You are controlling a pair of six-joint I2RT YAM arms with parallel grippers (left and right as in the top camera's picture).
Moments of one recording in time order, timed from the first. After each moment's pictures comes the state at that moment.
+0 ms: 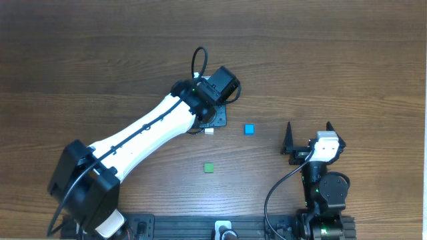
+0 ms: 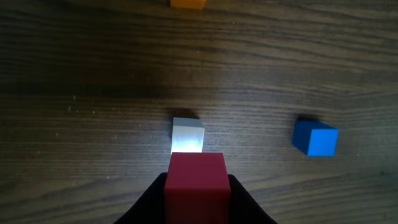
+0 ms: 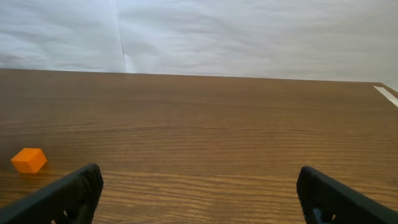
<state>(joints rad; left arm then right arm) -0.75 1.77 1.37 -0.92 -0.08 -0.78 0.04 0.02 0.01 -0.07 0.05 -0.03</state>
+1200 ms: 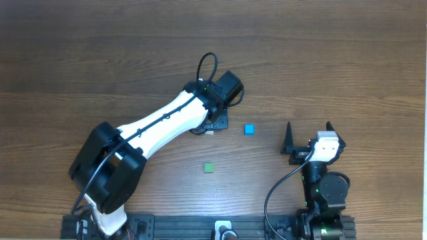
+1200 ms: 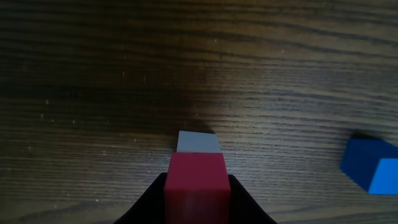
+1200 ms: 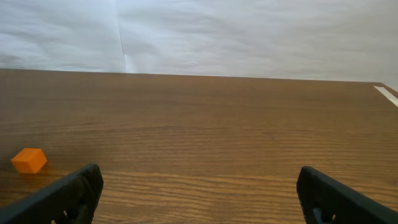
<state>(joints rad) -0.75 1.92 1.37 -0.89 -0.08 -0.78 0.04 0.02 0.01 -0.07 0.05 -0.03</state>
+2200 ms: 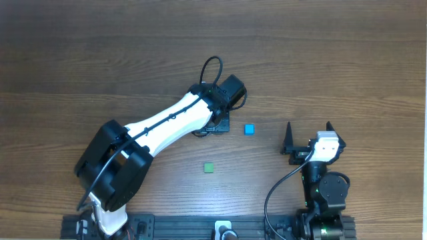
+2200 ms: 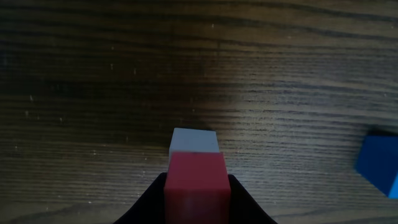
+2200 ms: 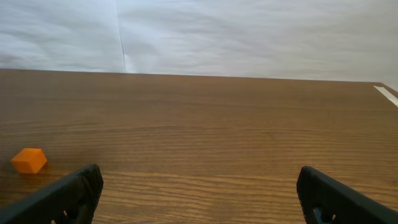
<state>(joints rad) -0.77 1.94 1.37 -0.89 -0.09 -0.78 0.04 0.02 0.01 -0.07 0.05 -0.03</state>
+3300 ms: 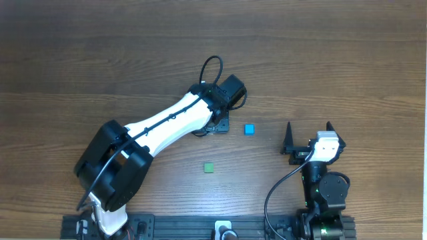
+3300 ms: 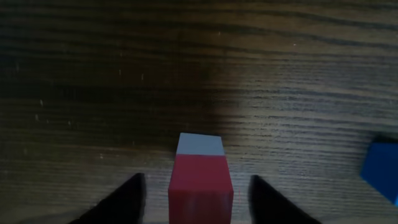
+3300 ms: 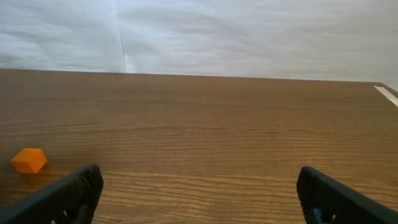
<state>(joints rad) -0.77 1.94 1.37 -0.89 -0.11 -0.78 0.04 0.02 0.01 -0.07 0.05 -0.03</state>
